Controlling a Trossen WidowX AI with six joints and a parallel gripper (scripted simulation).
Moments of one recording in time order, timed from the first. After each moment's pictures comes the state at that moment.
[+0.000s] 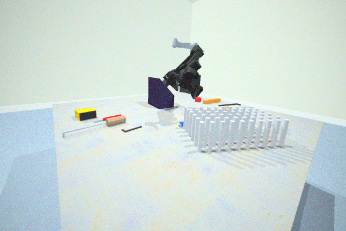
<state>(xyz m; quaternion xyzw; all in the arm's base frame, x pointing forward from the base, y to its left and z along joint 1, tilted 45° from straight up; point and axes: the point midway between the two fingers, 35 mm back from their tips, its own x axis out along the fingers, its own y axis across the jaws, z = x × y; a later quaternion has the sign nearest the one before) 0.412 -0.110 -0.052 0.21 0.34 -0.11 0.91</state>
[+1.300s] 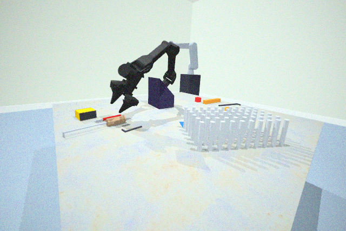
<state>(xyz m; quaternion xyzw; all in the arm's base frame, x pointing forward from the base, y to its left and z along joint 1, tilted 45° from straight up) 0.222 -0.252 -0.287 0.44 0.65 -0.38 0.49</state>
